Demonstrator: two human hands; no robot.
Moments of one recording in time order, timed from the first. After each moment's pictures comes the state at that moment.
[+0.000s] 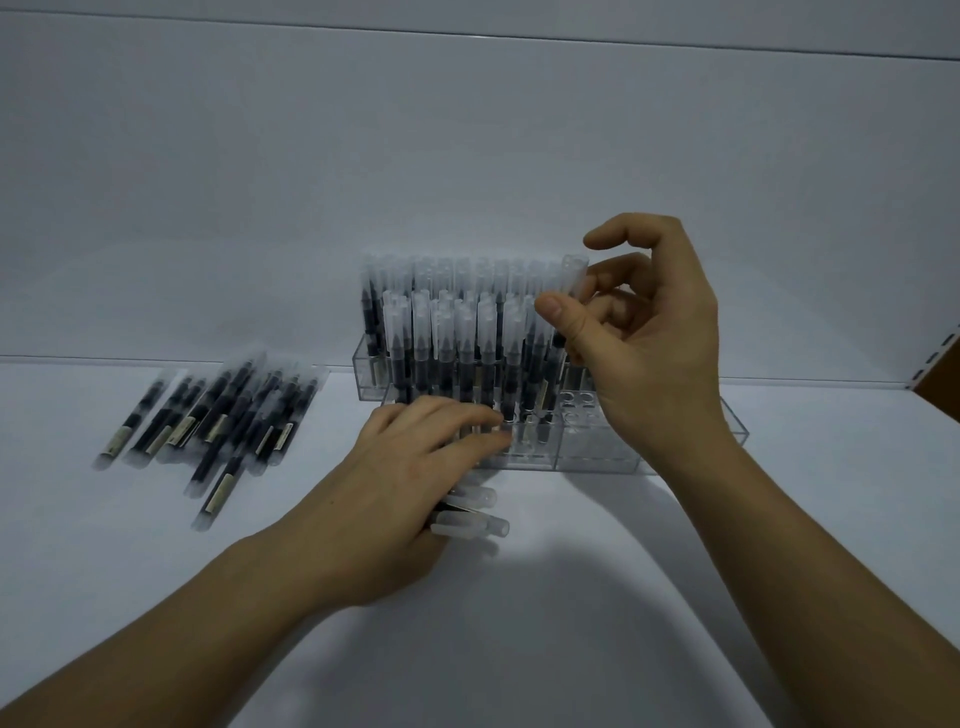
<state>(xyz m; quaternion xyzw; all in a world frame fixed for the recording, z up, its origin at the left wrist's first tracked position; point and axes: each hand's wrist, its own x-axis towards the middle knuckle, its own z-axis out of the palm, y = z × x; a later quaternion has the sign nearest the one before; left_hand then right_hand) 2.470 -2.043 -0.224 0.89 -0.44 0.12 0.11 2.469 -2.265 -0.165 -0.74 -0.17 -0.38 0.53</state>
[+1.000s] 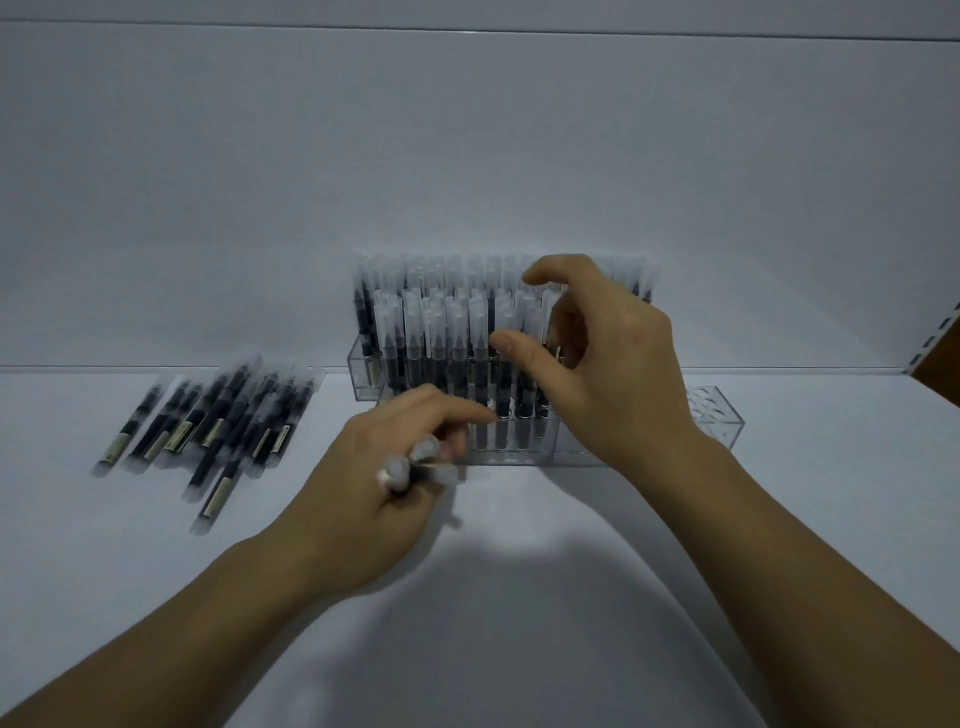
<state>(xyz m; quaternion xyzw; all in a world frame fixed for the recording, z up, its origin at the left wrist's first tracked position) 2.465 -2.043 -0.221 0.81 -0.41 0.15 0.38 2.472 -2.263 -0.181 -0.85 -0.17 -0.43 0.27</state>
